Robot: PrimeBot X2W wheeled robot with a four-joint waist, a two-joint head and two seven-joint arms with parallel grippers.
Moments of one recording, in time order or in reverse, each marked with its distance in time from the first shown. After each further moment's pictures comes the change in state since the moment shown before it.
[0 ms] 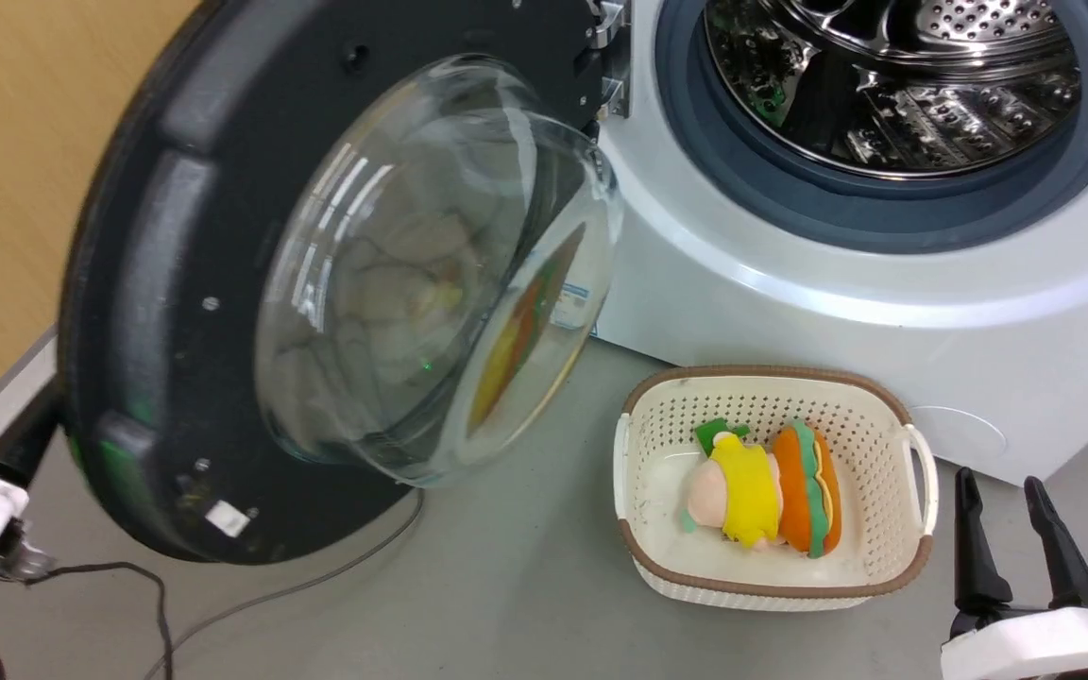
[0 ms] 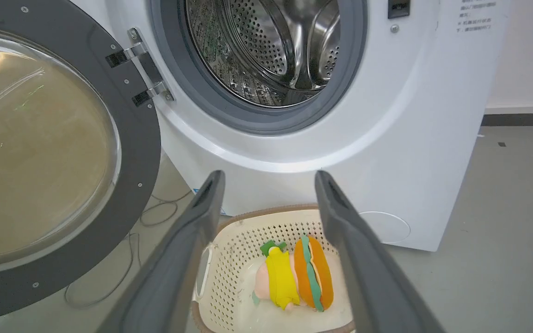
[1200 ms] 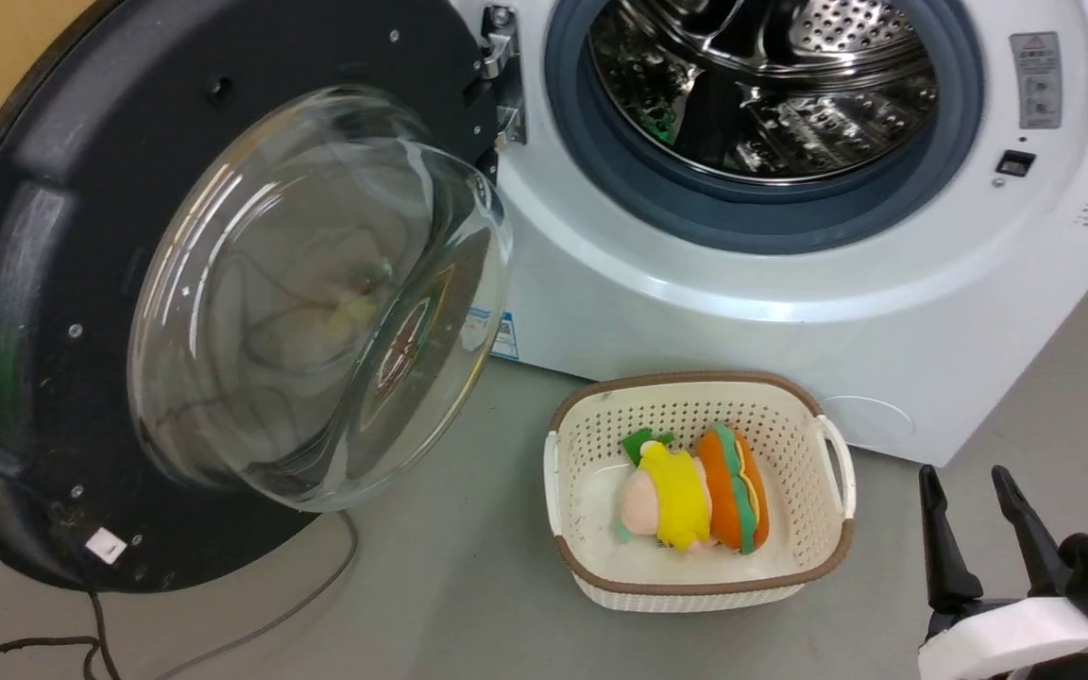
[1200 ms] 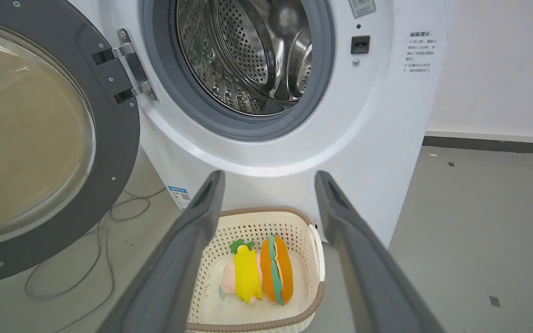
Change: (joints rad) left arm -0.117 -0.029 0.011 -0.063 0.648 0.063 -0.617; right arm 0.013 0.000 0.045 -0.070 -0.096 0.000 0.075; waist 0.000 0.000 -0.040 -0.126
